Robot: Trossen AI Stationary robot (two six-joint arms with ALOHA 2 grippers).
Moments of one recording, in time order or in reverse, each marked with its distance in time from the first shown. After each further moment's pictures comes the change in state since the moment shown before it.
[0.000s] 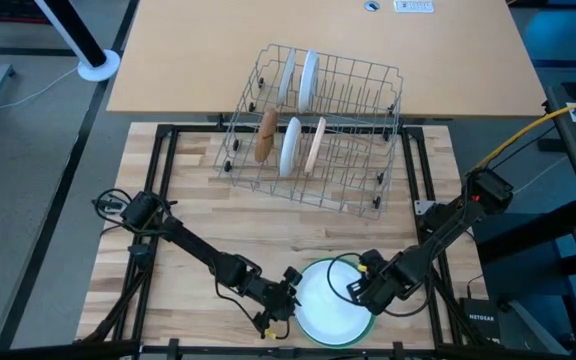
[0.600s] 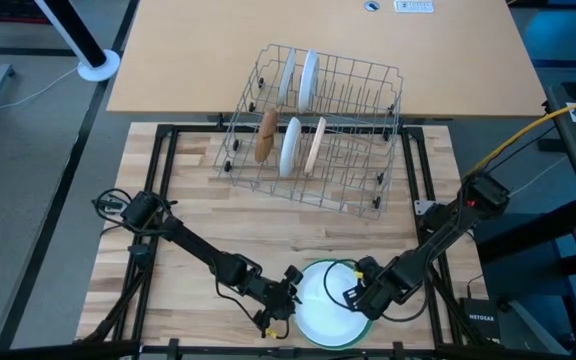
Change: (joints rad) left arm 0.005 0.000 0.000 -0.001 -0.024 0.053; right arm 0.000 0.060 0.000 0.136 -0.018 0.003
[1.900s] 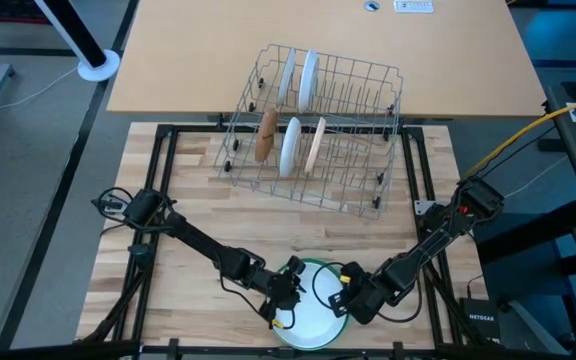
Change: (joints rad) left arm 0.043 0.000 0.000 -0.007 -0.049 0.018; right arm -0.003 0.065 0.001 0.292 0.146 -0.067
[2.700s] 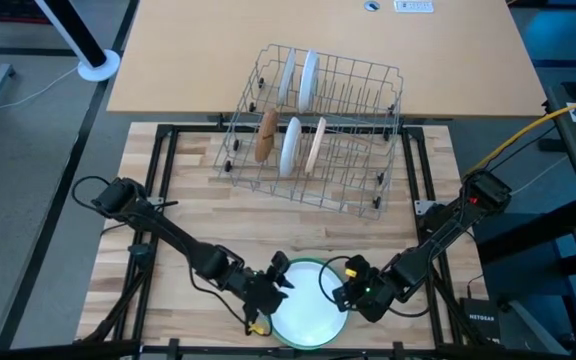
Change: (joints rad) left arm -0.085 -0.217 0.000 -0.235 -0.170 0.087; right arm 0.004 -0.105 -0.001 -0.060 0.166 -0.027
